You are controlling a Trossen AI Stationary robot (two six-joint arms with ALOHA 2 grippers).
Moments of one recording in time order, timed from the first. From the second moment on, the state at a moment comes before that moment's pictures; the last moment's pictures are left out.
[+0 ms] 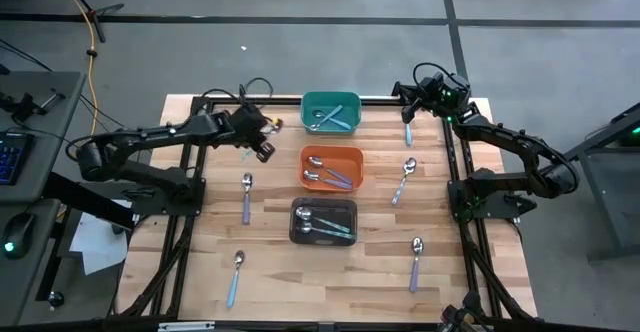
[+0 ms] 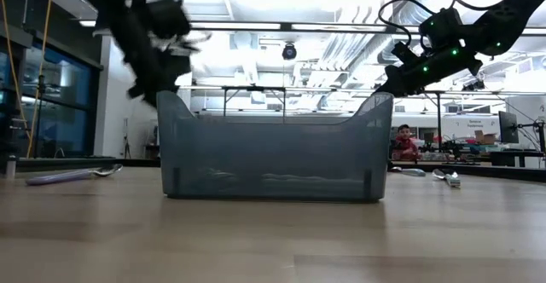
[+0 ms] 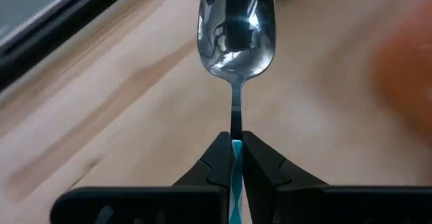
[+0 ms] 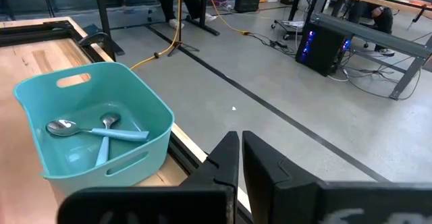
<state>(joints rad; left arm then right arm) 0.53 1.24 0.72 -0.48 -0.15 -0.21 -1.07 1.19 0.50 0.43 -0.30 -0.22</state>
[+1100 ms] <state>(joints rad) -0.10 1.76 1.33 -0.45 0.08 0.21 -1.02 1.19 0.50 0.34 -0.30 -0.12</state>
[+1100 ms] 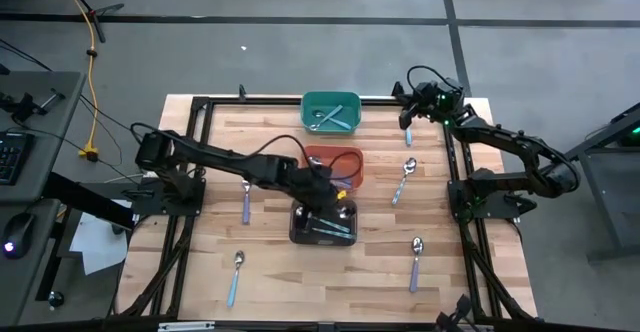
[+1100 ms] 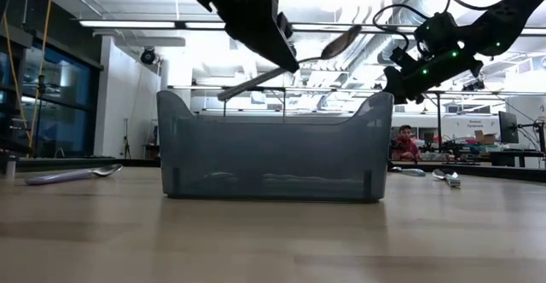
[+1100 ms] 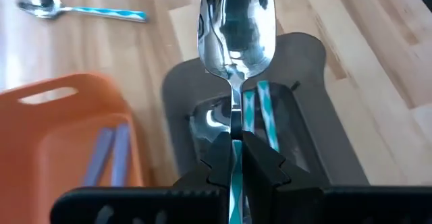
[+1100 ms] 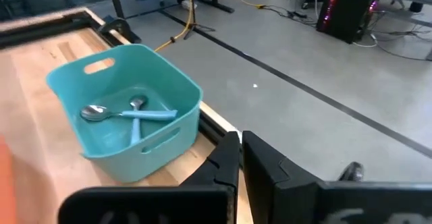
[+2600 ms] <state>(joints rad) -0.11 1.88 1.32 -0.48 0.16 0.11 -0.97 1.19 0.45 0.42 -0.30 -0.12</state>
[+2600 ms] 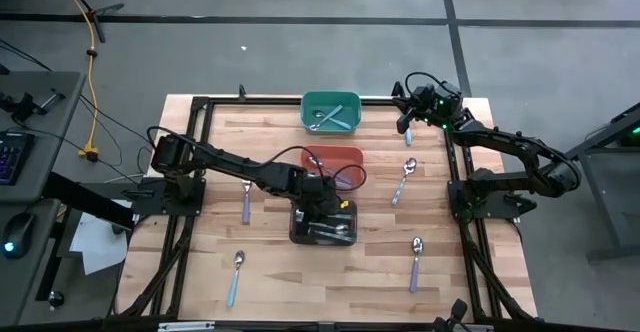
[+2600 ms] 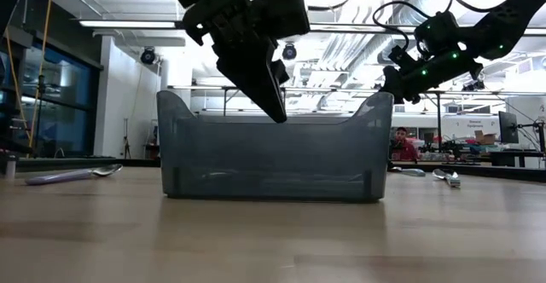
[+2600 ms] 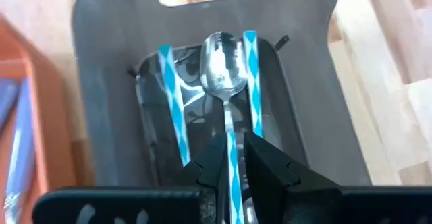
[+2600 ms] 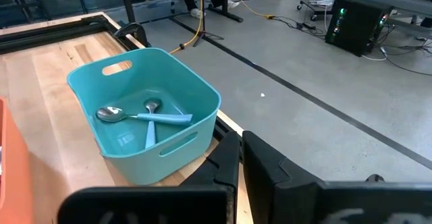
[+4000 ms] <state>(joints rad) -0.18 1.34 0.92 -0.63 -0.26 -0.51 -0.97 1.19 0.45 0.41 -0.30 -0.16</state>
